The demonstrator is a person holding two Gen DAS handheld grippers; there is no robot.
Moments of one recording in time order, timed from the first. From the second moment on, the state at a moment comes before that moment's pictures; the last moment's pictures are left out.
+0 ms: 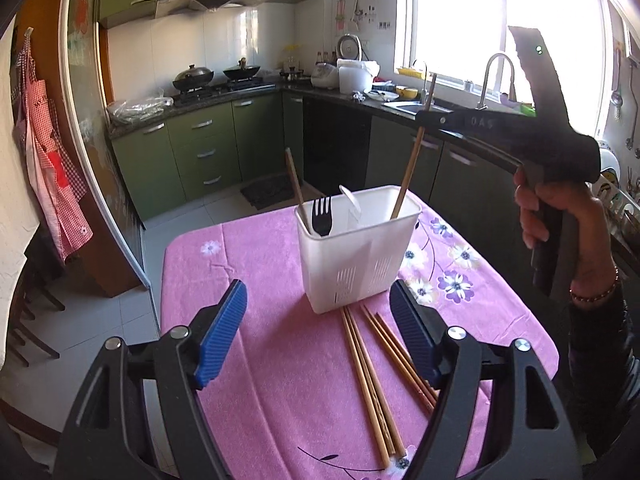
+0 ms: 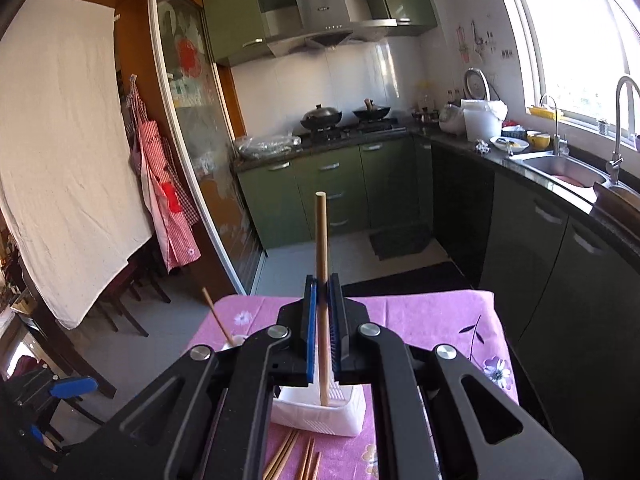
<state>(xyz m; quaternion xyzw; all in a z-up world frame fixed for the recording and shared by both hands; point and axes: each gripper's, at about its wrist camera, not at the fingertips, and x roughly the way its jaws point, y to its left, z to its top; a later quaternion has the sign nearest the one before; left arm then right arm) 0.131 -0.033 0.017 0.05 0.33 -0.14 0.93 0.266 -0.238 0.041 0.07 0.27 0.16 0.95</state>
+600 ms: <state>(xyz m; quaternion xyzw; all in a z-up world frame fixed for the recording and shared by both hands) 0.188 -0.073 -0.084 0.05 0.48 -0.14 0.87 0.142 -0.279 -0.031 0.02 0.32 0.16 0.93</state>
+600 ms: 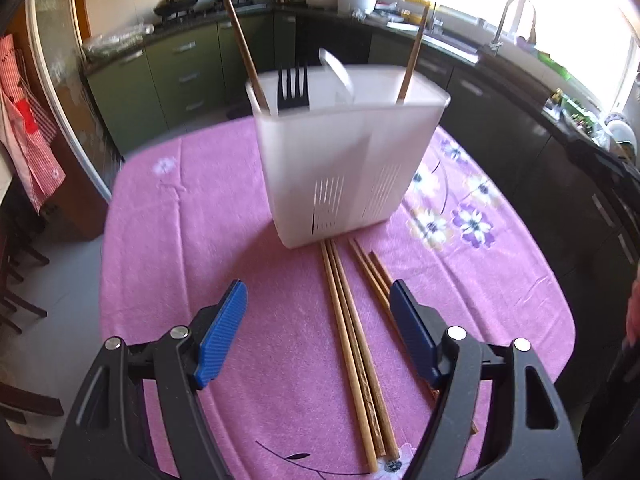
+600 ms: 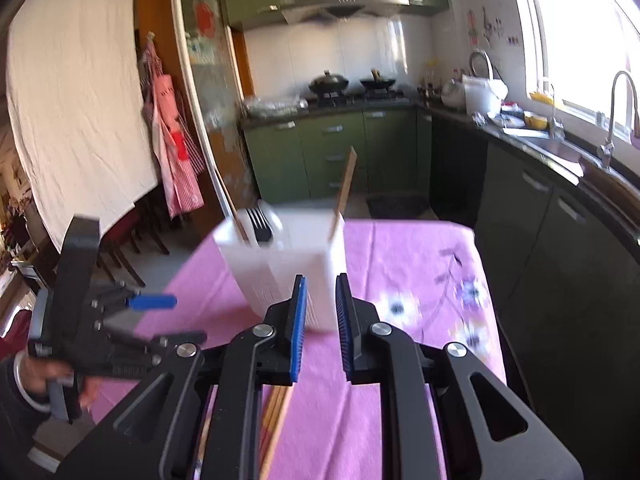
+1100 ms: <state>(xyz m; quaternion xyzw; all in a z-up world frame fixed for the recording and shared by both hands) 0.234 -0.094 -0.165 0.05 0.58 -0.11 0.80 0.150 -0.297 -0.105 0.05 0.40 0.16 0.90</state>
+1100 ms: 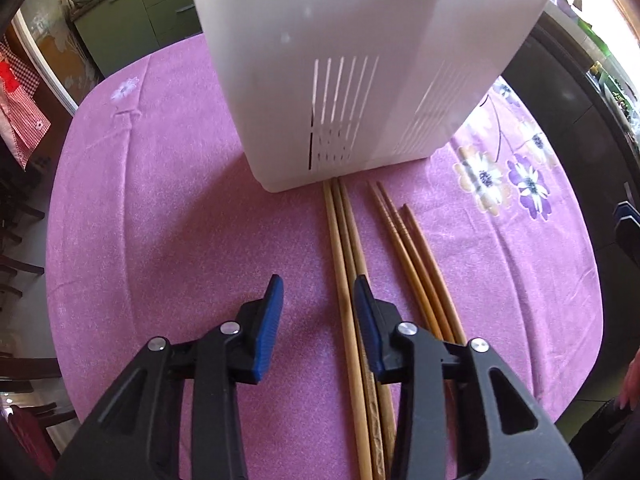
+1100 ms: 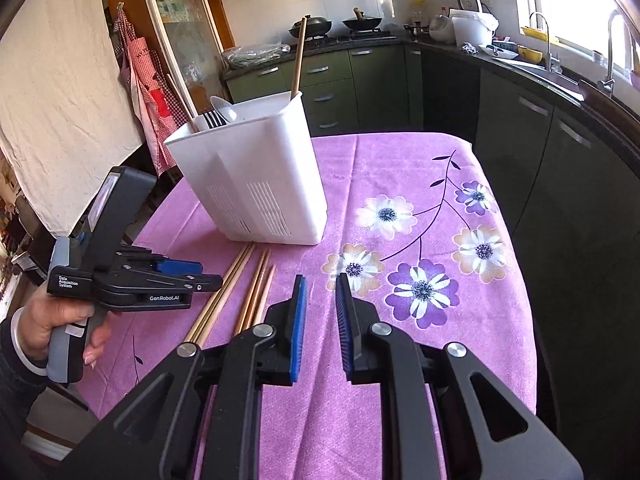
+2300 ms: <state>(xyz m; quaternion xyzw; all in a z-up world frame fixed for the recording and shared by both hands) 0.203 -0.081 -0.100 0.07 0.52 -0.12 0.84 0.146 -0.297 -0.094 0.05 0.40 0.17 0.90</state>
